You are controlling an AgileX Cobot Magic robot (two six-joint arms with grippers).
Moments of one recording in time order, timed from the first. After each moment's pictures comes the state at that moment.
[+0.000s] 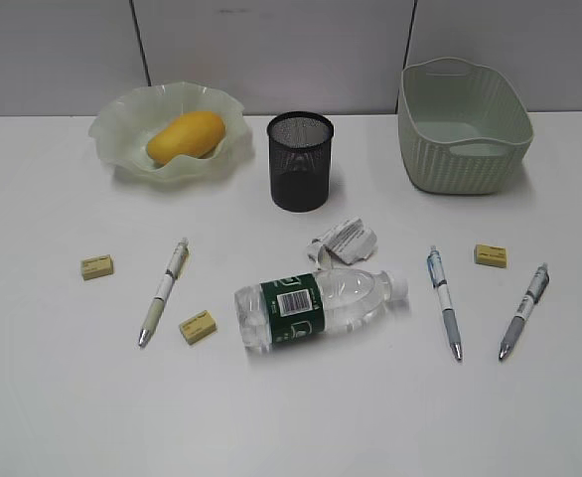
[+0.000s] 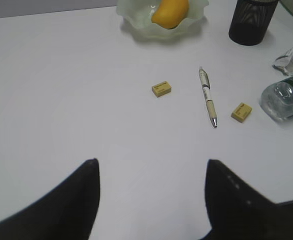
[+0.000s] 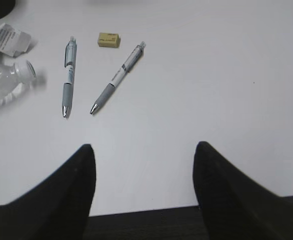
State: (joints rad) left arm -0.22 0.04 -0.53 0.01 1.07 -0.04; right arm -0.01 0.33 -0.53 0.05 0.96 0.06
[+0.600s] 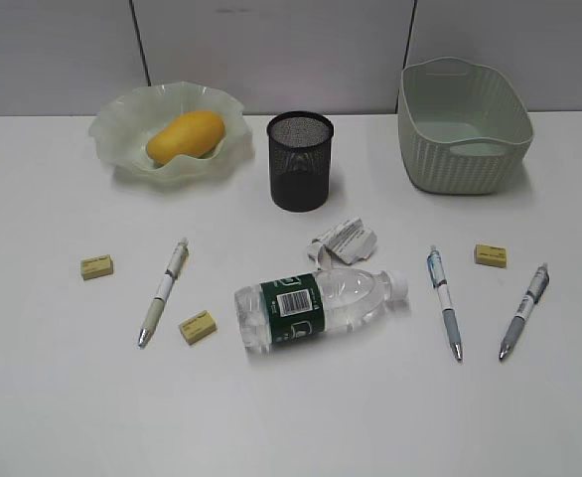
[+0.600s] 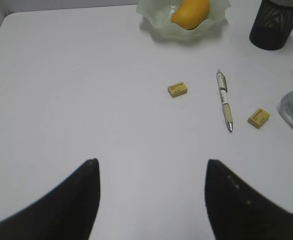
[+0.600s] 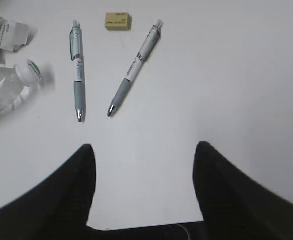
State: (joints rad) left arm -0.14 0.04 -0.53 0.01 1.07 -0.04; right arm -0.01 0.77 -0.59 0.14 0.80 0.10
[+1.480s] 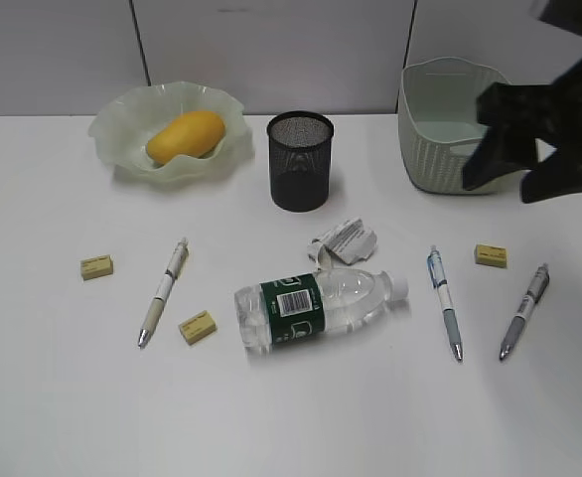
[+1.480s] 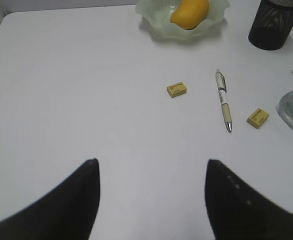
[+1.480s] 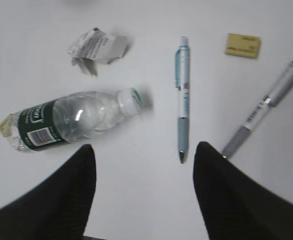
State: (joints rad) left arm -0.14 0.04 -0.53 0.01 1.07 -0.04; right arm 0.26 1.44 -1.04 0.28 0.78 0.15
